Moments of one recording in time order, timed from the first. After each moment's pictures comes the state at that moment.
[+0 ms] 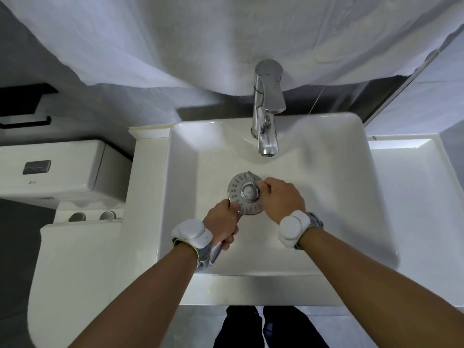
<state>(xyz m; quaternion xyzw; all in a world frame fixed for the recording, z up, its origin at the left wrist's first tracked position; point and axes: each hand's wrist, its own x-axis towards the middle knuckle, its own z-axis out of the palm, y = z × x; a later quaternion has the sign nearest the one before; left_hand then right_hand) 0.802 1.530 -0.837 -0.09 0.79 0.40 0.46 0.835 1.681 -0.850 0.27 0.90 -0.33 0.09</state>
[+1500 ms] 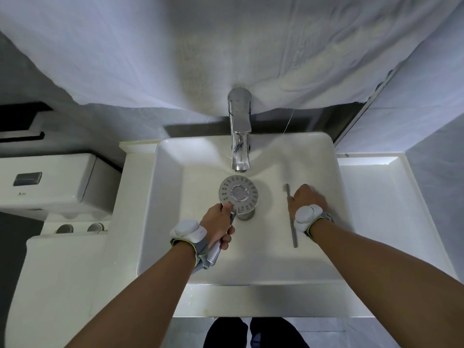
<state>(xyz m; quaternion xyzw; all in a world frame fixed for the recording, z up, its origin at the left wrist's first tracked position) 0.805 1.573 -0.827 -0.15 0.75 0.47 0.44 0.848 1.799 -0.888 0.38 0.89 -0.22 0.15</state>
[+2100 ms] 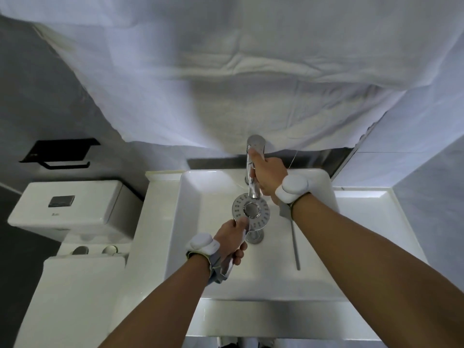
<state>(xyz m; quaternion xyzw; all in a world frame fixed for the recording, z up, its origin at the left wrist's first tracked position) 0.808 1.563 -0.761 -0.09 0.73 0.51 0.45 0.766 1.706 -0.676 0.30 0.74 -0.61 0.02</state>
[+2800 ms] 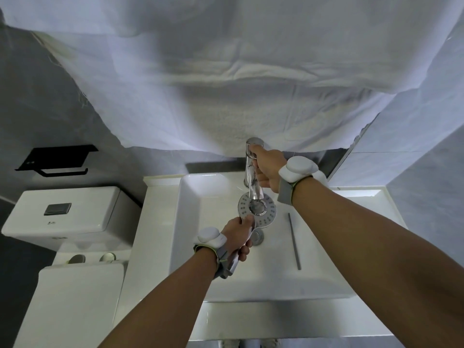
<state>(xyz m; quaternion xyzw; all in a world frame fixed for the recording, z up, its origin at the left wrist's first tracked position) 0.799 1.571 -0.759 -0.07 0.72 0.51 0.46 0.749 1.709 -0.652 0.36 0.65 -0.66 0.08</state>
